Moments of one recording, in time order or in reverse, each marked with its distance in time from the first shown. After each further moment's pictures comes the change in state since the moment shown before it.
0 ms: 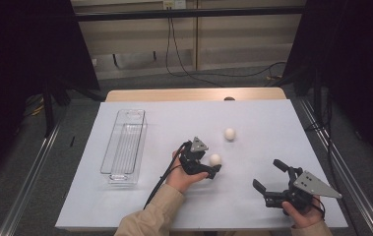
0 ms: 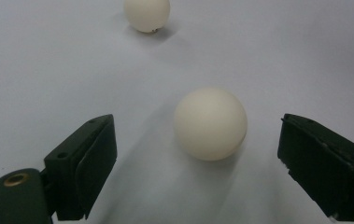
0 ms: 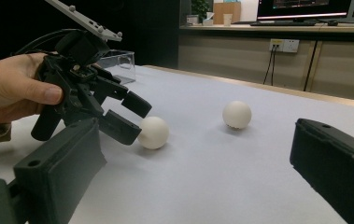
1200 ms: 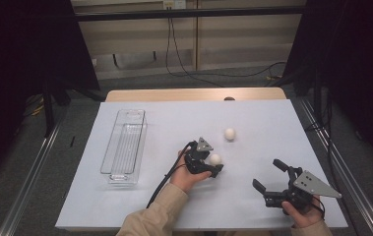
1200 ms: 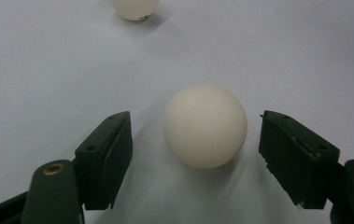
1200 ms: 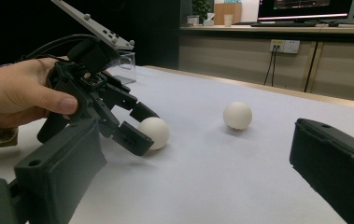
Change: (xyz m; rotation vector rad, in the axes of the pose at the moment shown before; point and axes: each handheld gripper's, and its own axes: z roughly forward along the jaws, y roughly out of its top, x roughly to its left) left arm -0.003 0.003 0.014 0.062 -0.007 0.018; right arm 0.000 0.000 0.001 -0.002 0.001 0.000
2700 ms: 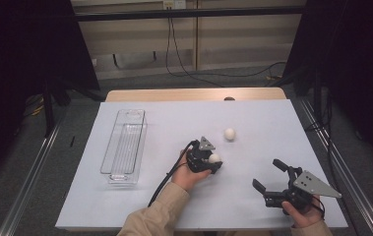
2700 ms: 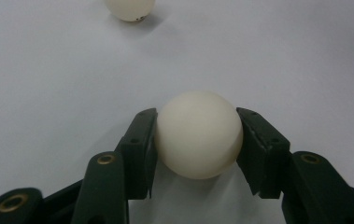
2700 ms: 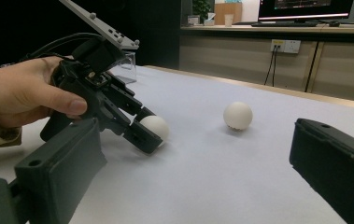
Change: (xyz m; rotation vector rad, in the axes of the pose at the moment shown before) left arm -0.001 0.005 0.003 0.010 -0.012 0.004; right arm 0.000 0.000 0.000 0.000 0.003 -0.001
